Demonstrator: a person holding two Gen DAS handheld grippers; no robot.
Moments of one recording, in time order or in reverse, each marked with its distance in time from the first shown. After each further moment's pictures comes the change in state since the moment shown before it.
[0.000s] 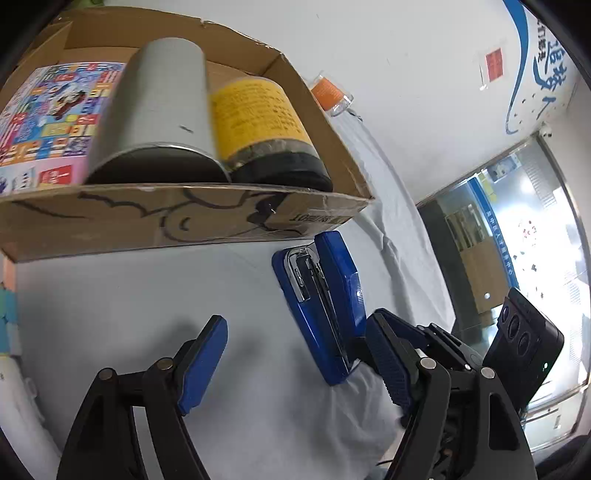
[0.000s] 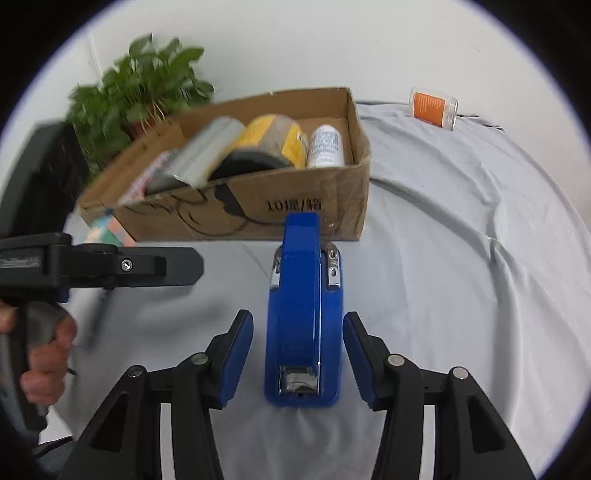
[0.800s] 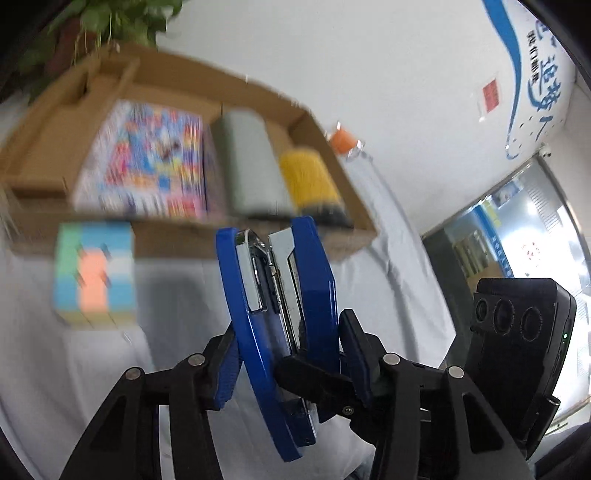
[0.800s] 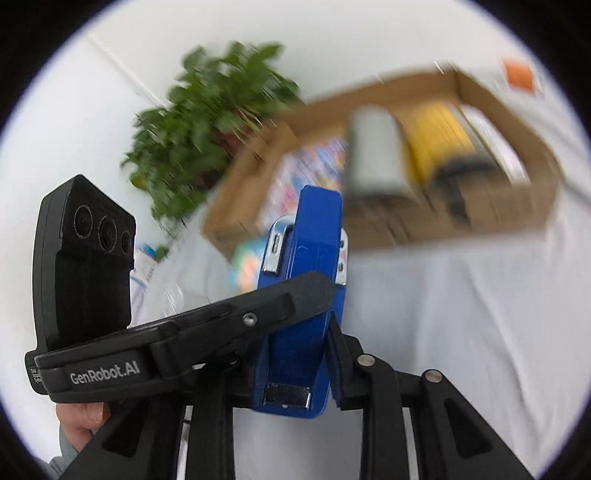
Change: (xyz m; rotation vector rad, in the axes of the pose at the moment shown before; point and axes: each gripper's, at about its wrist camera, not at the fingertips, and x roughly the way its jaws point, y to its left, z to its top) left arm -0.072 0.026 -0.030 -0.012 -0.115 0.062; right arm -0.015 0.119 0.044 0.143 0.013 0.415
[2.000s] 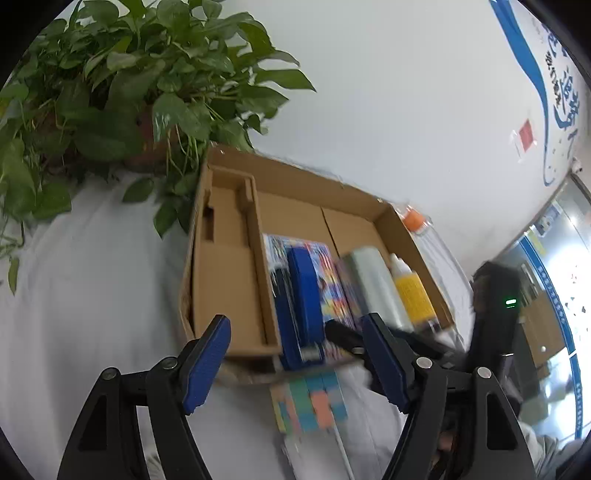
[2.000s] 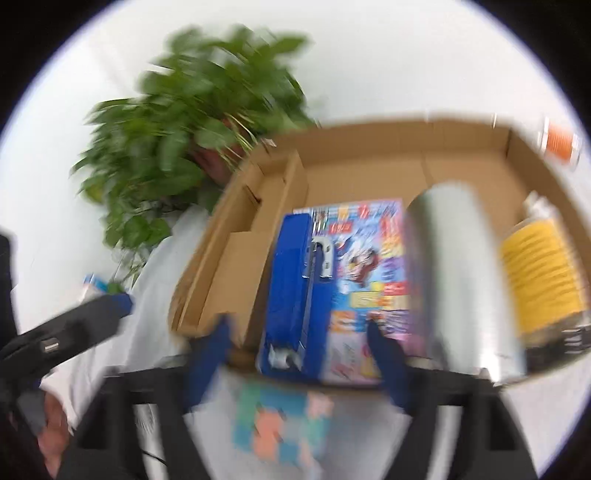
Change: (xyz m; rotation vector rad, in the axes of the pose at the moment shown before) left arm -0.144 0.104 0.120 0.031 -0.213 0.229; right arm 0.100 0.047 0.038 -0.103 -0.061 -0.193
